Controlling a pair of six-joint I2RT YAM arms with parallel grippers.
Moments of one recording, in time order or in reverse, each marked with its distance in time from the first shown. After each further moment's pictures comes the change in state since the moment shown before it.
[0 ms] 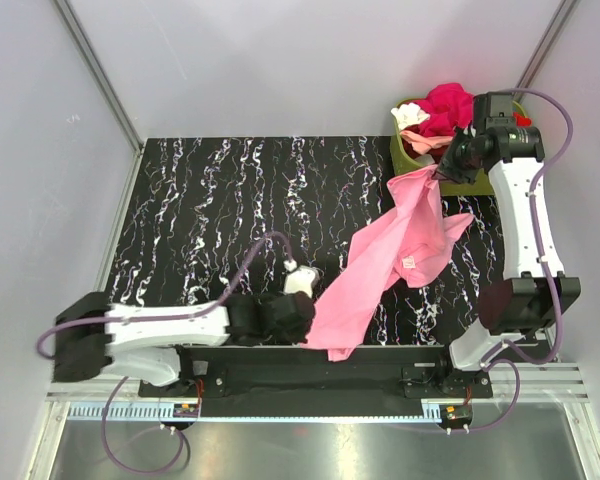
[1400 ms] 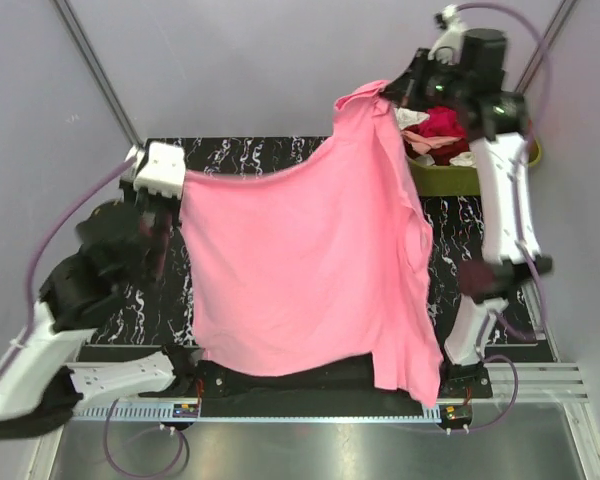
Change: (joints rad) left arm 0.169 -0.422 0.815 -0.290 -0.788 1.184; right arm 0.160 0.104 0.533 0.299 -0.386 -0.116
